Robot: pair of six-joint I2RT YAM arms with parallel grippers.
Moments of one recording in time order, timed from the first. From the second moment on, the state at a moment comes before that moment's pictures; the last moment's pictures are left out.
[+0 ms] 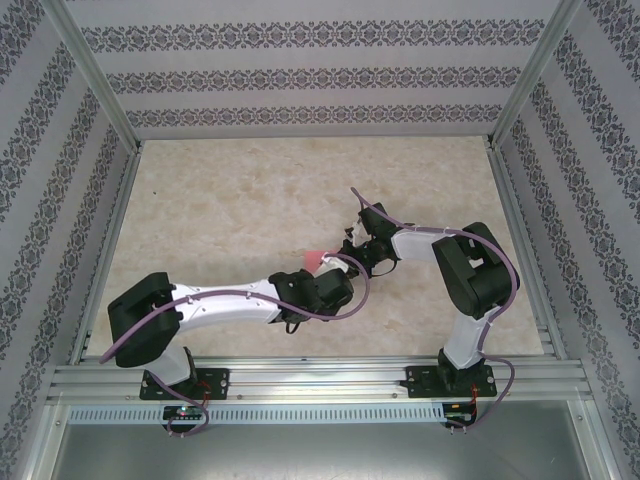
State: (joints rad) left arm -1.17 1.61 1.02 -0.50 -0.40 -0.48; right arm 0.46 1.83 0.92 -0.24 -0.76 0.73
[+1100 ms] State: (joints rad) left arm -1.17 1.84 1.07 -0.53 -0.44 -0.57; right arm 0.46 1.85 0.93 -0.26 -0.76 0.73
